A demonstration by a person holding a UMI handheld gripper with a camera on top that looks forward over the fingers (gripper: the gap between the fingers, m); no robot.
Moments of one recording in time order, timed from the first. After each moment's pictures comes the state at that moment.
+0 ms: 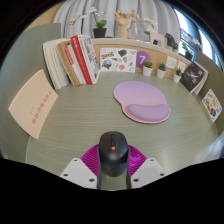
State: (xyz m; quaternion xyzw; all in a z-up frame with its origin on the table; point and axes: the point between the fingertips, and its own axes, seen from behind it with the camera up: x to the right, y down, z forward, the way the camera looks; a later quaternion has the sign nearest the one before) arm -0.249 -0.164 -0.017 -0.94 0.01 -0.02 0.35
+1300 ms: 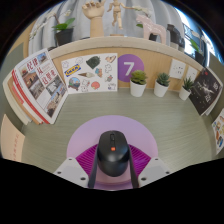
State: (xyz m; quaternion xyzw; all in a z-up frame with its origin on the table) arm -0.120 0.053 -0.015 -0.94 0.02 0.01 0.34
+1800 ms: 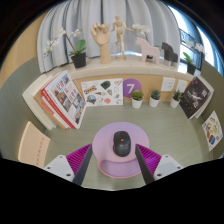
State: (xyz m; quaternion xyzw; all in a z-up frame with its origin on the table) arm -0.148 -0.020 0.112 -0.93 0.02 0.03 0.37
